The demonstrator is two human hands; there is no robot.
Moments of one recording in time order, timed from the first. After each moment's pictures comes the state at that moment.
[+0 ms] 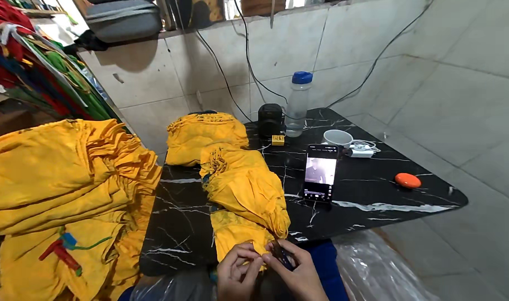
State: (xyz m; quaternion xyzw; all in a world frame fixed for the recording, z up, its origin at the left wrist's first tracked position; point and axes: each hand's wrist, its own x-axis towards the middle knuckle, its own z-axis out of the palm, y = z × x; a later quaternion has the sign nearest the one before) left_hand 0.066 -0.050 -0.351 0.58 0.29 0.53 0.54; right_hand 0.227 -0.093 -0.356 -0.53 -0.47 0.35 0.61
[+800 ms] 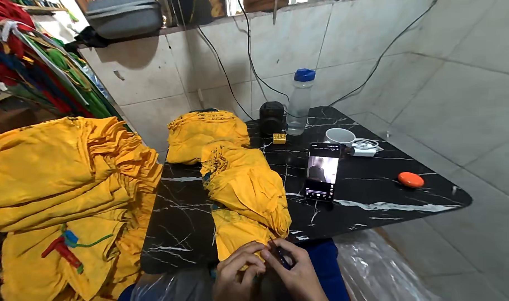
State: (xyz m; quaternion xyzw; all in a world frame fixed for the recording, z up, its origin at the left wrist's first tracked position) left_hand 0.048 -0.032 -0.352 0.75 0.20 0.46 0.43; right_hand 0.222 -0.092 -0.344 -0.55 -0.48 0.36 0.59
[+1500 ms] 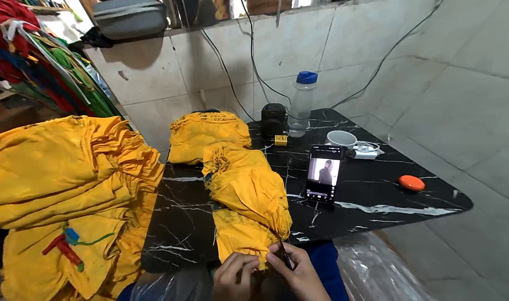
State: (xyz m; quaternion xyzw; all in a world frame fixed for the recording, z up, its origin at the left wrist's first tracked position) left_hand 0.053 -0.052 -0.350 0.74 0.39 0.46 0.28; right_hand 0.227 -0.094 -0.347 -0.49 -0.44 0.44 0.61
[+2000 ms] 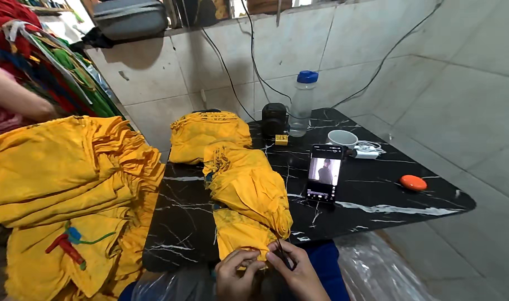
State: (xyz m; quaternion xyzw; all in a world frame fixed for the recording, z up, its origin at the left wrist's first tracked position) left_hand 0.055 -0.047 -0.358 0.69 0.36 0.48 0.41; right_hand 0.227 -0.091 -0.348 -0.49 -0.49 0.41 0.59
